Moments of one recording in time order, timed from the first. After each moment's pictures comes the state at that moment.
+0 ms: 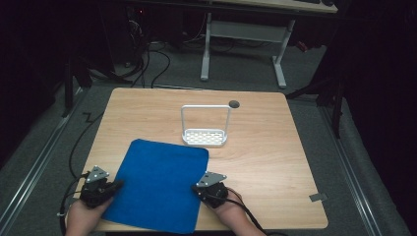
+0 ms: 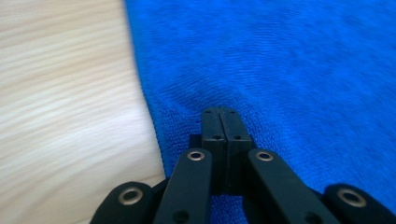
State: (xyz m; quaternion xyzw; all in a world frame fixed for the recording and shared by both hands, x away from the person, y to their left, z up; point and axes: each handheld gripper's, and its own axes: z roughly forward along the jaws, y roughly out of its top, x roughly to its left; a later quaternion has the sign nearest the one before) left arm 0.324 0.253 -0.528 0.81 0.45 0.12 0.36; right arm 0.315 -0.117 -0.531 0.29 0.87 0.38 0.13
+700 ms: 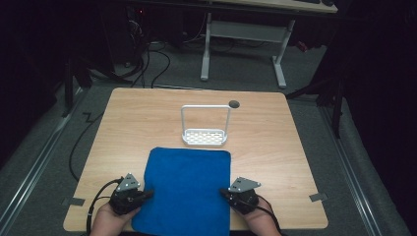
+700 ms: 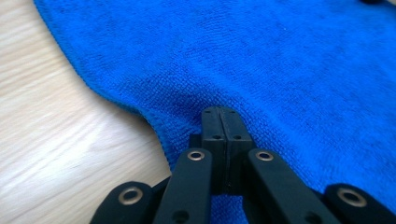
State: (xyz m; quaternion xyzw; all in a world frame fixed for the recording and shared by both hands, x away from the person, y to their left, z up) left arm 0.308 0.182 -0.530 0.84 0.36 0.06 0.40; right arm 0.291 -0.198 -0.530 0.34 0.85 0.37 0.16
